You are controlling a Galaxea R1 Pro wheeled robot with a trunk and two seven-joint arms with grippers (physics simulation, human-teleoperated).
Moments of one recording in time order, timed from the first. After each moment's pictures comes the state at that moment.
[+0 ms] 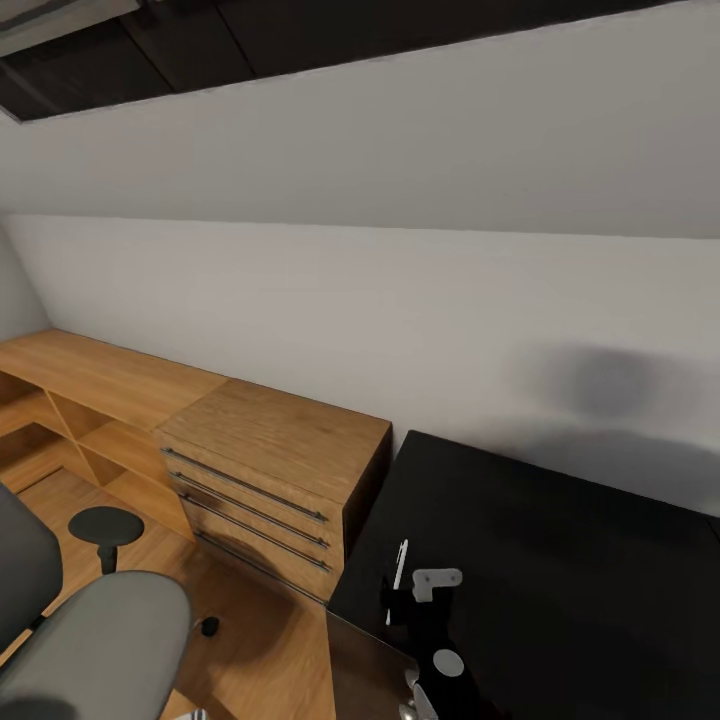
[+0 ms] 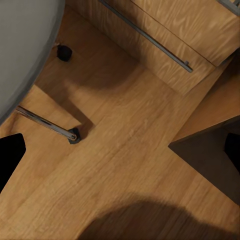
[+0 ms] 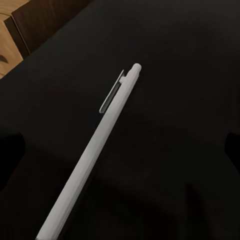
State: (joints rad) left arm 0.12 -0.06 0.23 -1.07 0.11 0.11 -0.06; right arm -0.27 0.11 0.42 -0.95 -0.17 0.03 -0.35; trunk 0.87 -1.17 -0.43
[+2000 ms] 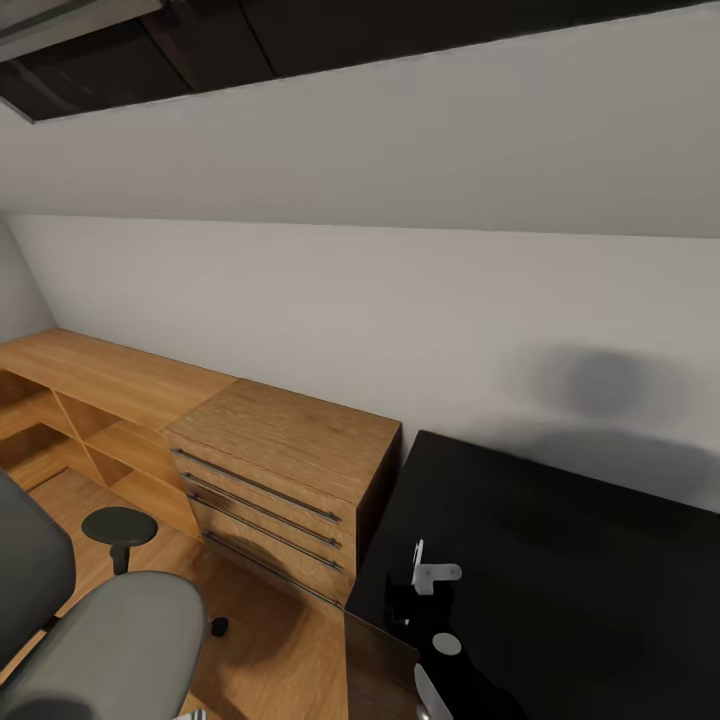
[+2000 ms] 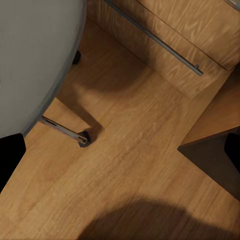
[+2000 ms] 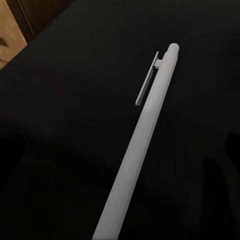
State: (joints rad) left arm 0.12 -0.06 0.23 -1.07 0.11 0.11 -0.06; right arm -0.36 0.11 0.41 -0.80 -0.23 0.03 -0.34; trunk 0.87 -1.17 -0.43
